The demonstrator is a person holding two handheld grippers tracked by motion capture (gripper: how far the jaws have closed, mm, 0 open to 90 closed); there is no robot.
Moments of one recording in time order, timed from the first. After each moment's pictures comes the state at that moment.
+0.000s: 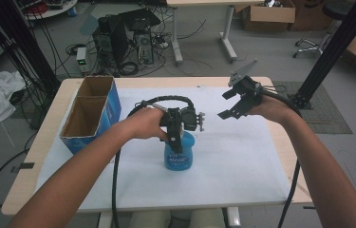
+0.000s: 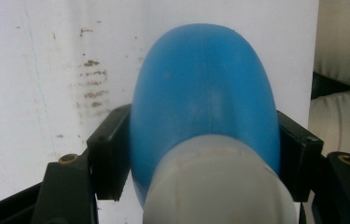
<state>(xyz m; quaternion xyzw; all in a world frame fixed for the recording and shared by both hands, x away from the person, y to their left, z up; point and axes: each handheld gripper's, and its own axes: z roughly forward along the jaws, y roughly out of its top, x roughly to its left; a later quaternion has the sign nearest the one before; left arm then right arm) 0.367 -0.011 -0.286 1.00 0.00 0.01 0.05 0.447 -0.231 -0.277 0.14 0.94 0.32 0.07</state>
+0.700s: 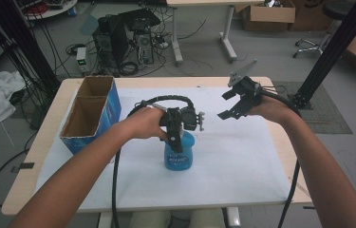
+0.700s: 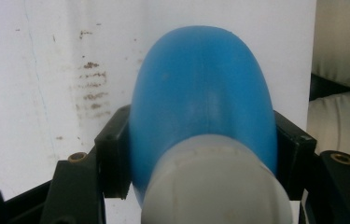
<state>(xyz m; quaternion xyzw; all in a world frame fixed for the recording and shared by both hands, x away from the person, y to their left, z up) 0.367 -0.010 -0.285 1.00 0.00 0.01 0.06 0.447 -0.230 -0.278 0.14 0.94 0.32 0.07</state>
